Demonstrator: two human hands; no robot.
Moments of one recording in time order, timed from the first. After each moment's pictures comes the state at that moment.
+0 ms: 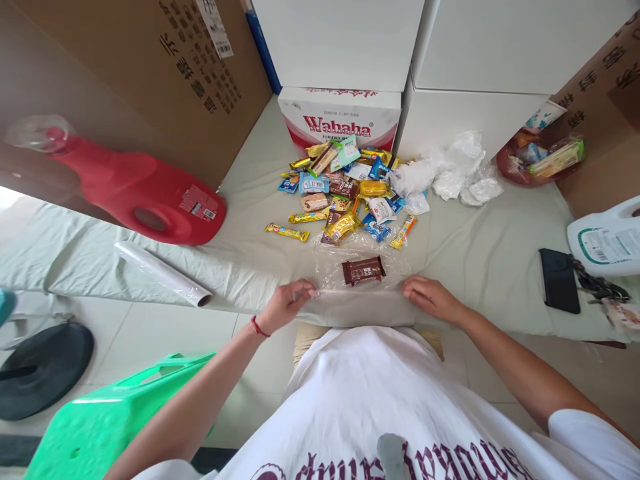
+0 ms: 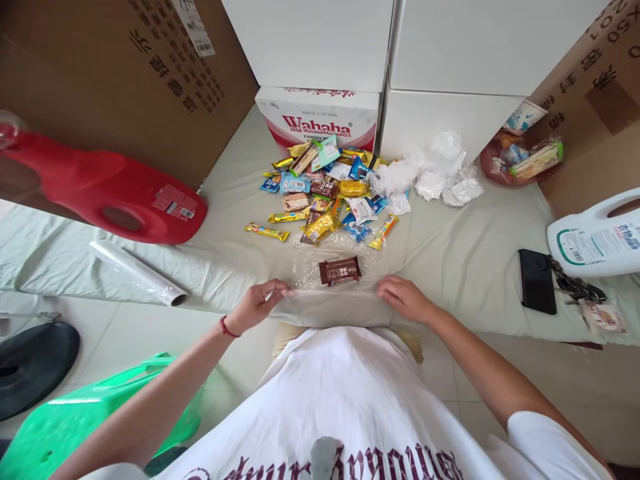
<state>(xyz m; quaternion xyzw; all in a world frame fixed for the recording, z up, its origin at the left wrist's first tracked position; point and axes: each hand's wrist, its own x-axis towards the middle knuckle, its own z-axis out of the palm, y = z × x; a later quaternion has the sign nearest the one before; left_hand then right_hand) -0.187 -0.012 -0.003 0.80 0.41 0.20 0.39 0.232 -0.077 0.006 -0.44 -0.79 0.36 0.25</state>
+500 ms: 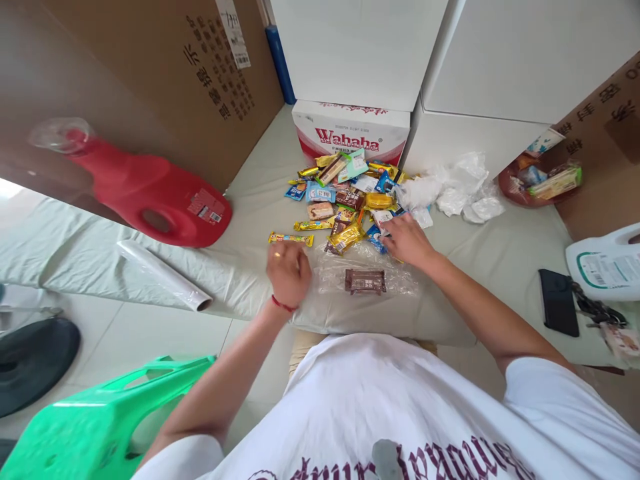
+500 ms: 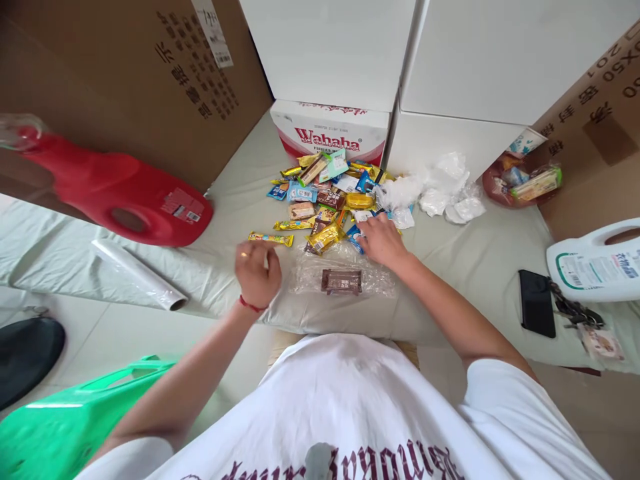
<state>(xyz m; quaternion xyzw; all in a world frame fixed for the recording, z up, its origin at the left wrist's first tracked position) -0.131 0.039 0.029 0.74 0.57 0.35 0.05 0.182 0.072 0.064 -0.58 -0.81 0.04 0.05</state>
